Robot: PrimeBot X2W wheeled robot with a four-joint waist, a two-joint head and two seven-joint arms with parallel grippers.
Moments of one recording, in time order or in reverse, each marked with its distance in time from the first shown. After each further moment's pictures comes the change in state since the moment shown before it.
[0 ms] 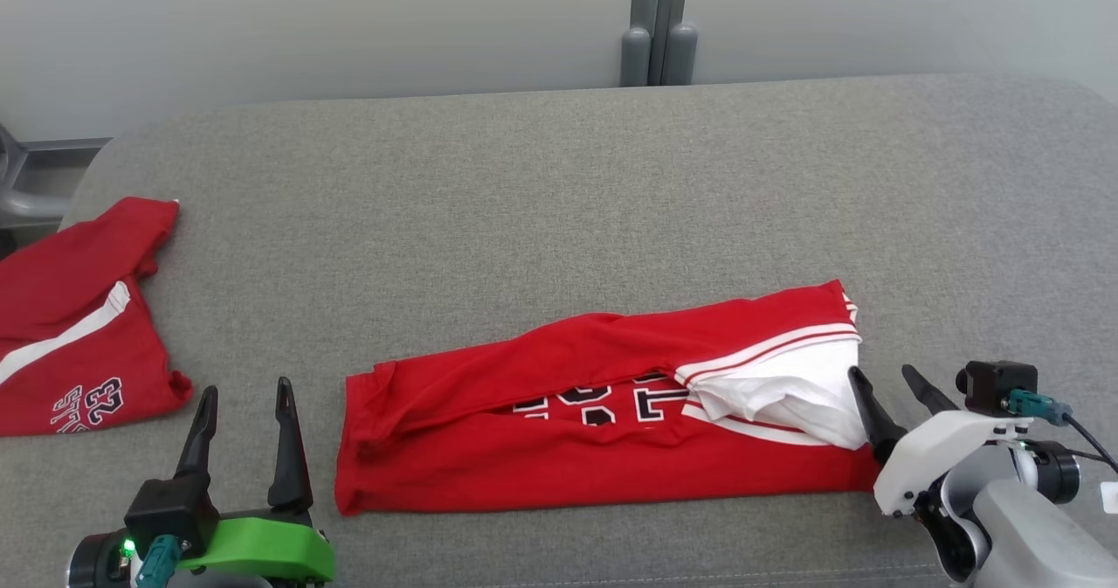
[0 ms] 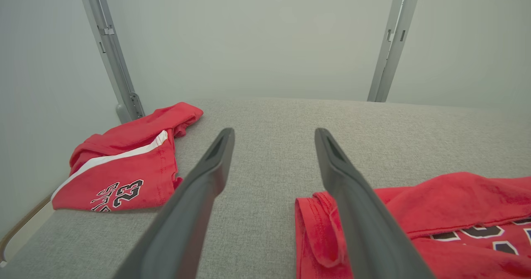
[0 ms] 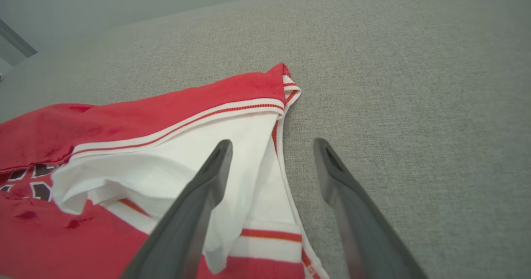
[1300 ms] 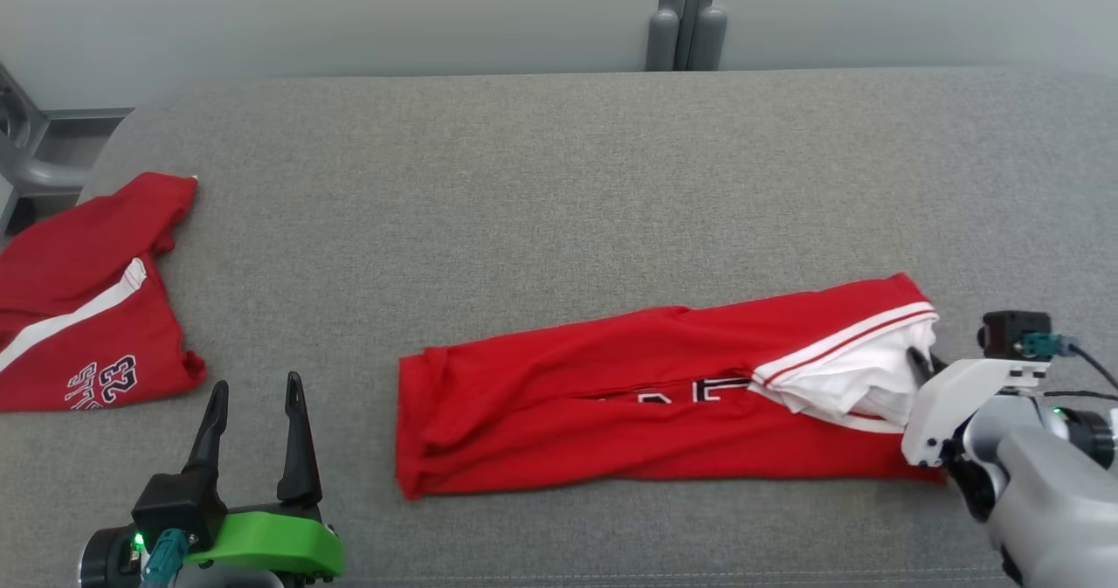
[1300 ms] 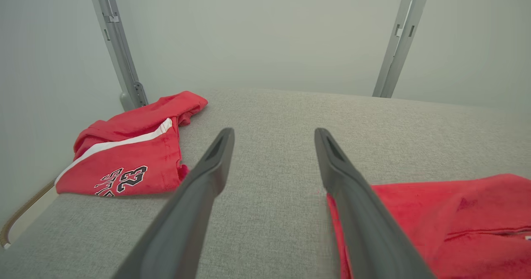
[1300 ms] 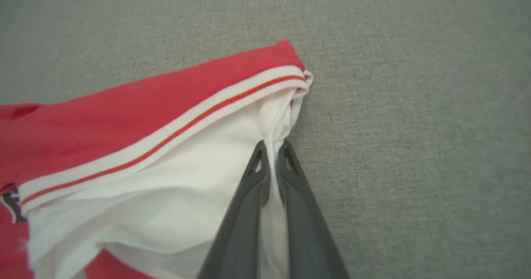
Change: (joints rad) left arm -0.006 0.000 -0.026 0.007 -0.028 0.017 0.000; right arm -0.241 0.027 0.022 0.367 -0.002 0.001 0.089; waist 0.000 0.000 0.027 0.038
